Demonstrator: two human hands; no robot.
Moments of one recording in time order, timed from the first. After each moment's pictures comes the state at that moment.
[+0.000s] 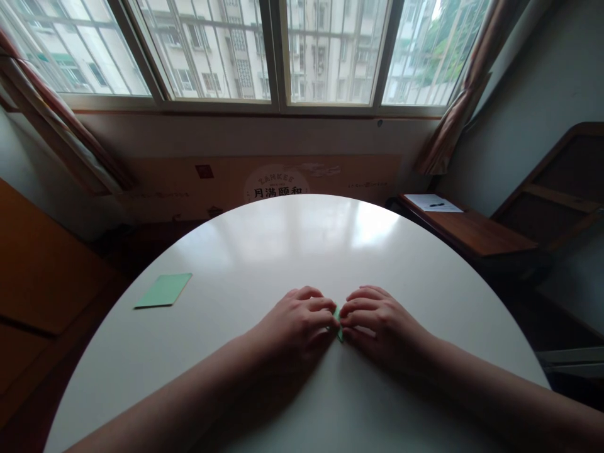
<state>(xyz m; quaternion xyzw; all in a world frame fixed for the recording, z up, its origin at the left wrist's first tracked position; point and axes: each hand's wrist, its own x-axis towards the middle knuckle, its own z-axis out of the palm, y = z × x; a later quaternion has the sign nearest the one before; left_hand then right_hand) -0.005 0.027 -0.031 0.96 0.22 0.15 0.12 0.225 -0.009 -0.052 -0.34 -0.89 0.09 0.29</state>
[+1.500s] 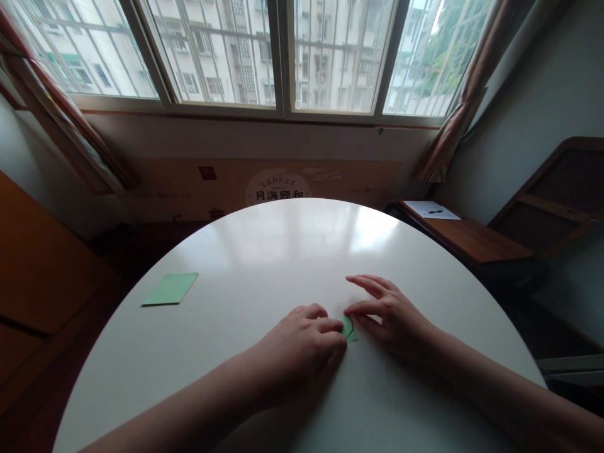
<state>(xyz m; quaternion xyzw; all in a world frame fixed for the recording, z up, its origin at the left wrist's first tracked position) -0.013 -0.005 -0.019 0.97 0.21 0.12 0.10 0.233 -0.003 -0.056 -0.43 -0.87 0.02 0.25</state>
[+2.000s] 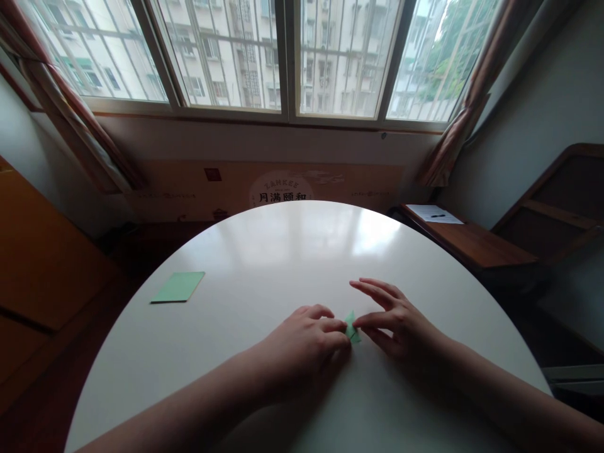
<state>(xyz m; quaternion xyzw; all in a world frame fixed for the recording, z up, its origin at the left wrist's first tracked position) -0.017 -0.002 -0.028 0.97 0.20 0.13 0.10 0.238 -0.012 -0.057 -0.36 -0.89 0.00 0.29</state>
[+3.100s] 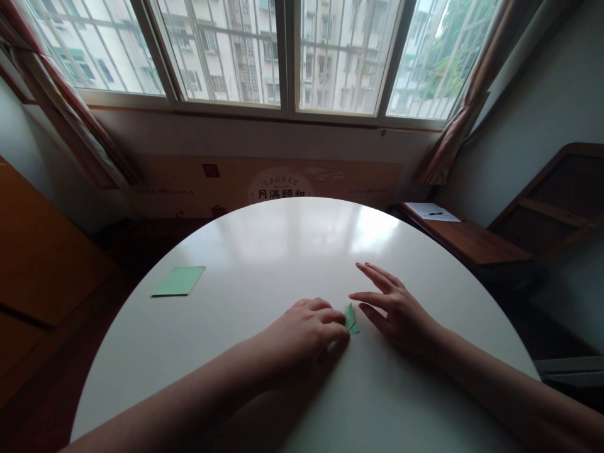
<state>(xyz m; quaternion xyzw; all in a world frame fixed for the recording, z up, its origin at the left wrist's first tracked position) -0.017 -0.005 -0.021 0.97 0.19 0.12 0.11 0.240 -0.008 -0.060 -0.42 -0.86 -0.04 0.29</state>
